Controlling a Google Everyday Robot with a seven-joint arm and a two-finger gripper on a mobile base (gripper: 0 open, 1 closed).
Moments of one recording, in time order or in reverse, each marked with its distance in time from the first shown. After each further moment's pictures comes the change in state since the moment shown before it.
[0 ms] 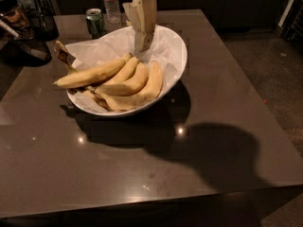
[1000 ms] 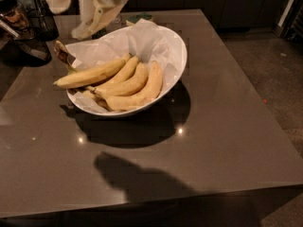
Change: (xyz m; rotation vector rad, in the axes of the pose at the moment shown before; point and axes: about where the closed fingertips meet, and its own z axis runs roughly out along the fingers) arm -0.078 0.000 -0.024 0.193 0.167 -0.148
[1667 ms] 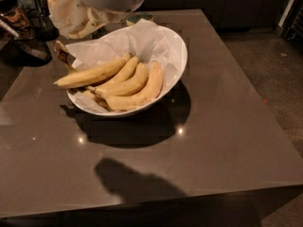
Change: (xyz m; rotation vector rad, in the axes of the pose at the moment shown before) arm -0.007 0.010 0.006 0.022 0.022 -0.003
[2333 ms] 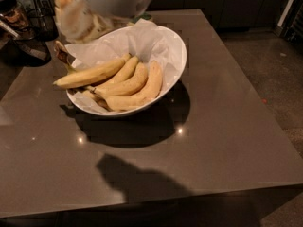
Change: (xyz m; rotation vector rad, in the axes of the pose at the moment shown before) arm 0.010 0.012 0.013 -0.041 -0.032 0.021
